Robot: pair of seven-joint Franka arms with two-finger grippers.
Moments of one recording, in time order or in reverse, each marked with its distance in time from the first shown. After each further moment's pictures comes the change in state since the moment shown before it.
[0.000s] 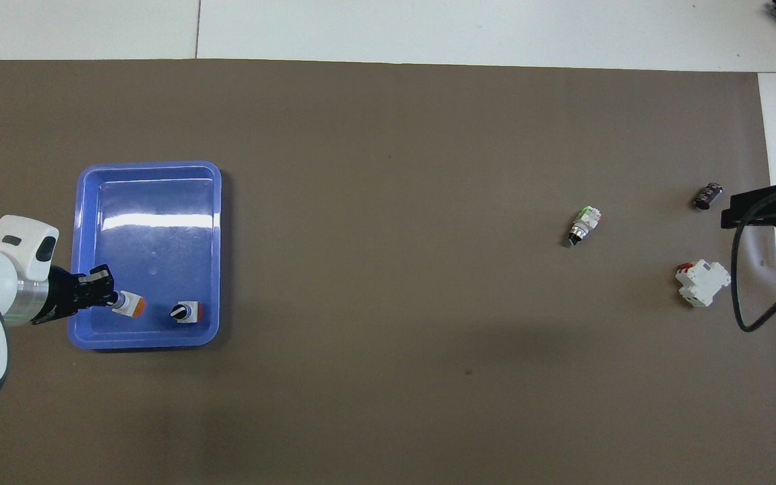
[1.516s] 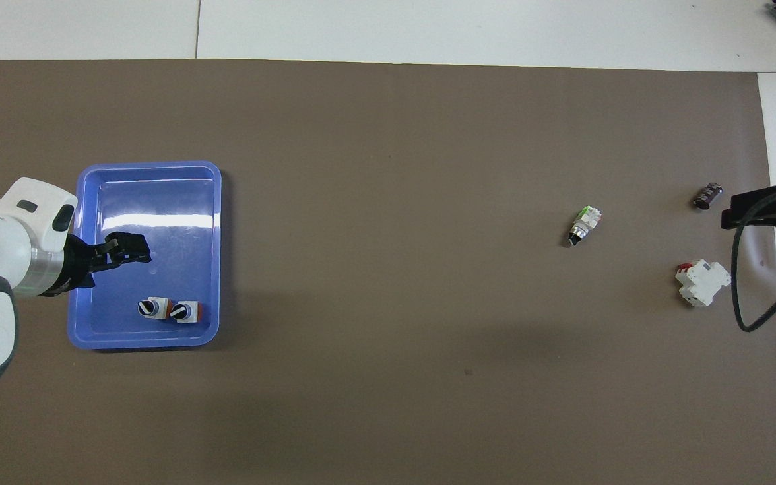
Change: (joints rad) left arm -0.098 0.030 -0.014 0.182 0.001 -0.105 0.007; right arm 0.000 -0.001 0.000 -0.001 -0.002 -0.002 0.000
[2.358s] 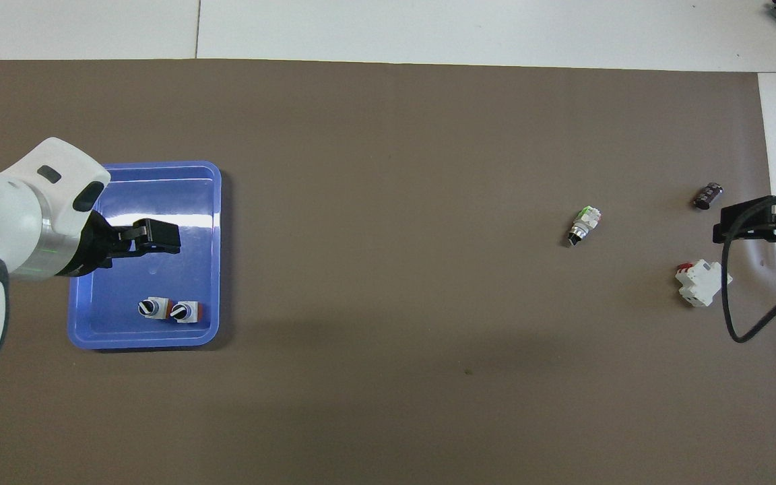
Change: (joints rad) left arm -0.183 0.024 0.067 0.267 0.000 -0.242 0.033; right arm 0.020 -0.007 -0.001 0.002 -0.002 -0.062 0.059
